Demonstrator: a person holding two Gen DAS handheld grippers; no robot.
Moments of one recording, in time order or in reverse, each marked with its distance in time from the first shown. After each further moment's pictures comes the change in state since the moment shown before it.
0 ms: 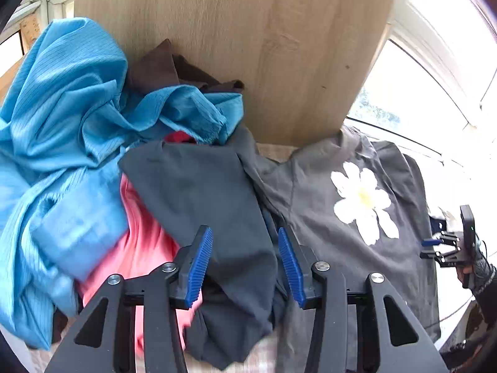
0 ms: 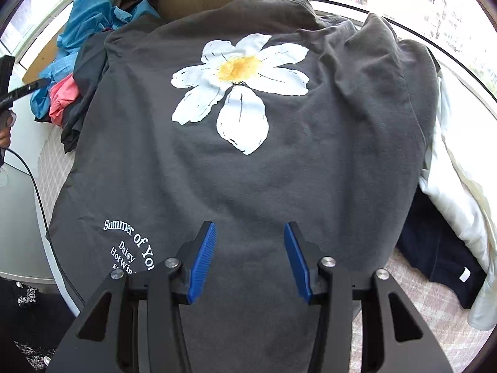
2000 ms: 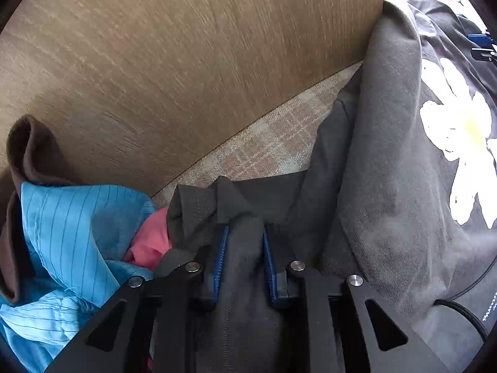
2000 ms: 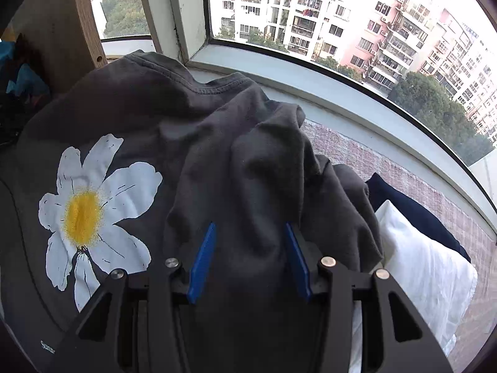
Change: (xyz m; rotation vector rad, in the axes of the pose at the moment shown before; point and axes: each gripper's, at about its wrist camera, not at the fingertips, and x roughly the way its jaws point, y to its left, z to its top) left arm 0.242 -0.060 0.095 0.599 0.371 0.241; right arm 0.059 -0.106 0.171 0.067 -0.041 -0.340
